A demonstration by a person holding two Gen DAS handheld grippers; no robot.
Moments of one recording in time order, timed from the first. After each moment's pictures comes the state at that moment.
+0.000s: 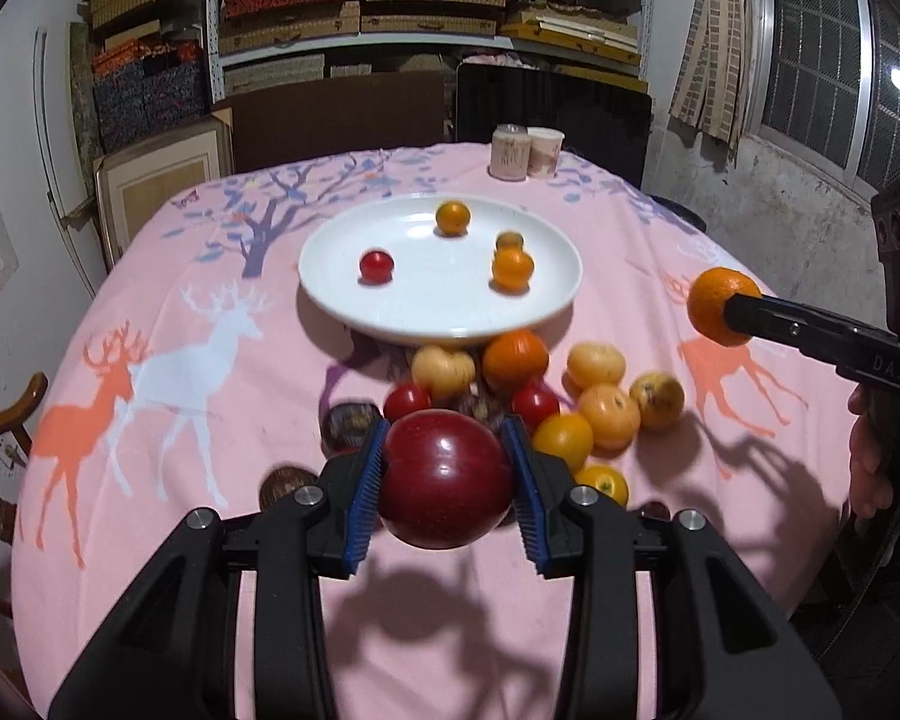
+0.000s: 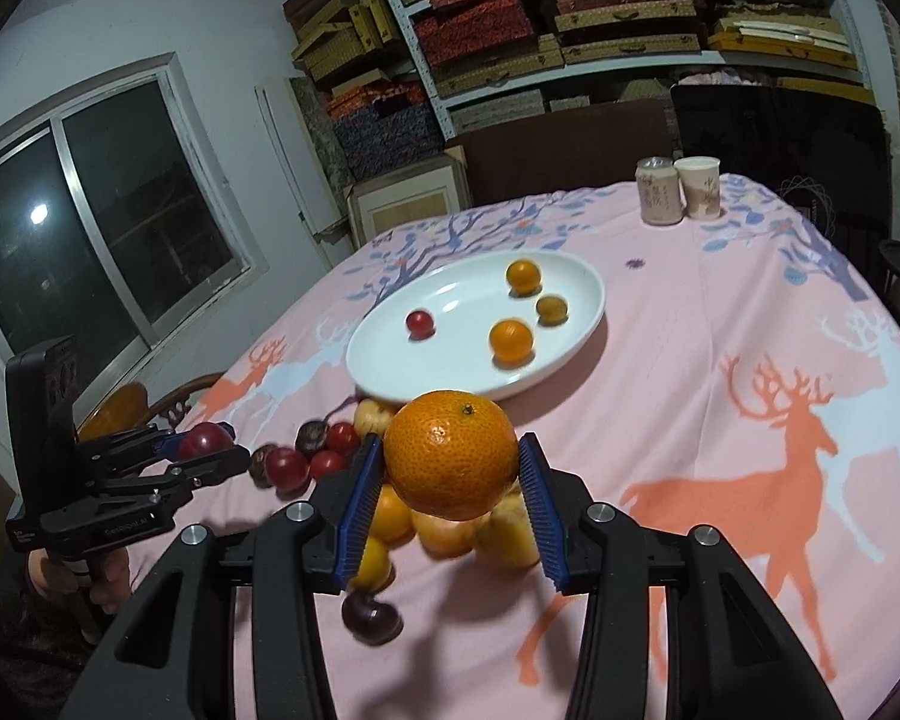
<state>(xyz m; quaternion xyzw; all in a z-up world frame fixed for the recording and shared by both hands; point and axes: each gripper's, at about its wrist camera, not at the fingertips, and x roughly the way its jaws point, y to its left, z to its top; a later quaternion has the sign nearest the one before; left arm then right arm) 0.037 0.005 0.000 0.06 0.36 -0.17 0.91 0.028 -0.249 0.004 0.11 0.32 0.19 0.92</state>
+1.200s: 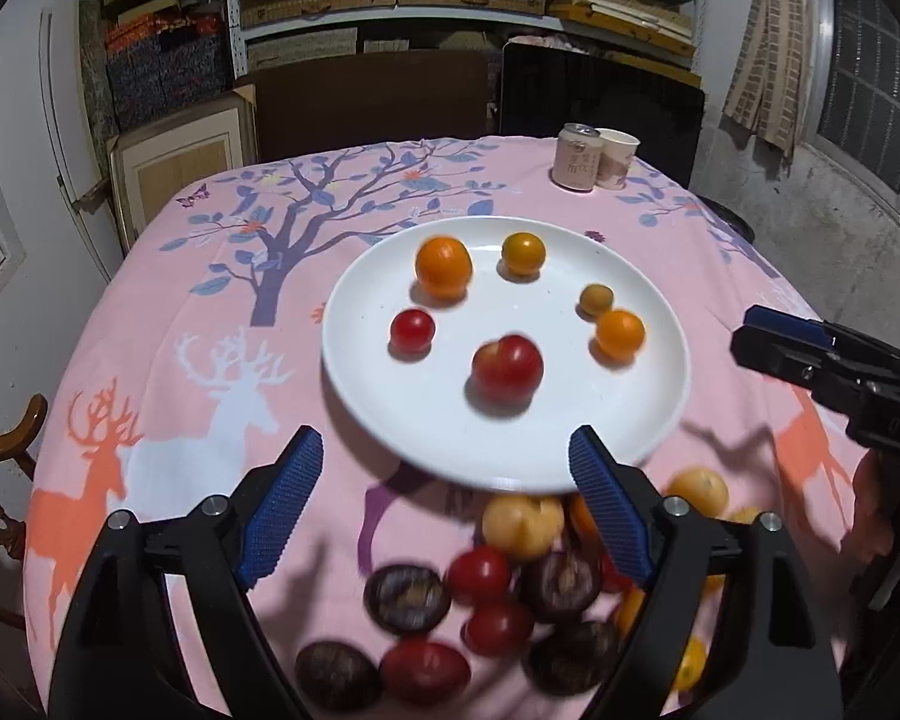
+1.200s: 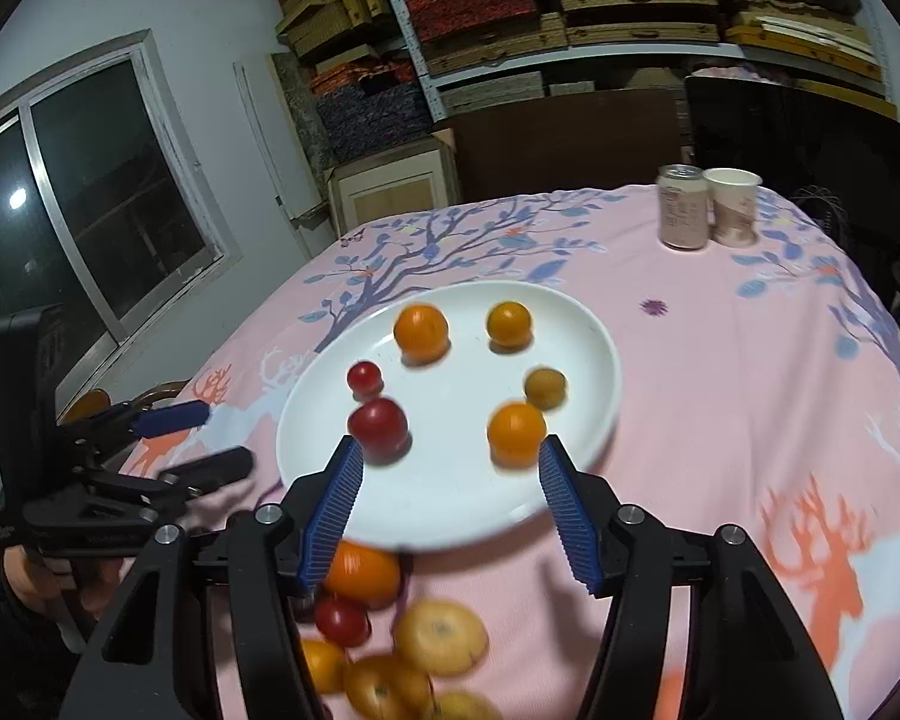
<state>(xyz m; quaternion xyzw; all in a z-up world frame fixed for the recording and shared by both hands) 0.136 0.001 -0.002 0.06 0.40 -0.13 0.91 0.132 -0.233 -0.001 0.09 0.34 0.18 0.92</state>
